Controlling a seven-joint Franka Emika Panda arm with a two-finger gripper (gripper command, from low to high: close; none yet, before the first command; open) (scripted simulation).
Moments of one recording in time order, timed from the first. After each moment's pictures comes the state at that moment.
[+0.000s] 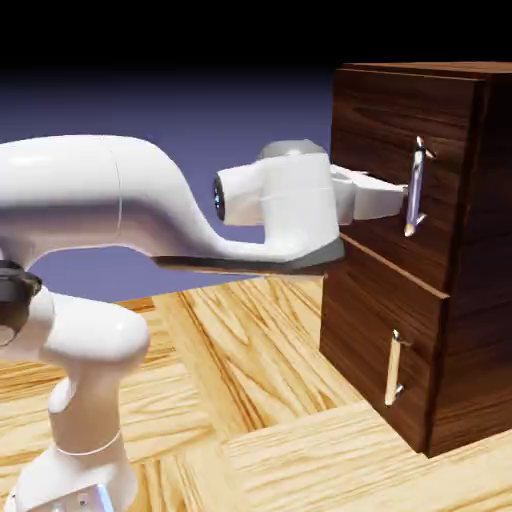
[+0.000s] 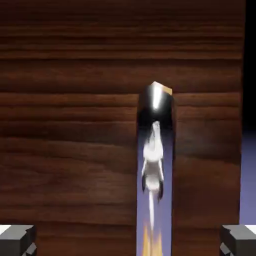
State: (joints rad) arm 0.89 -0.92 -1.00 -2.34 -2.79 2.92 2.85
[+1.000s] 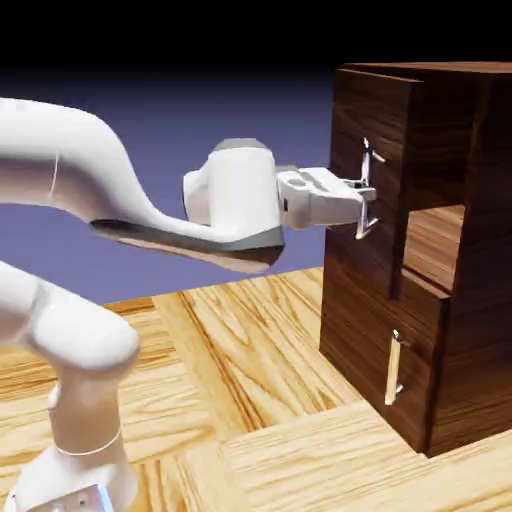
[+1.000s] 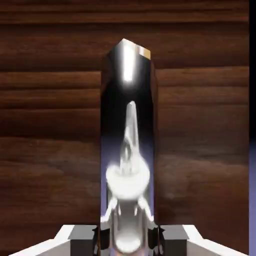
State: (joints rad) arm 0.40 -0.85 -0.51 -2.62 -2.45 2.65 2.90
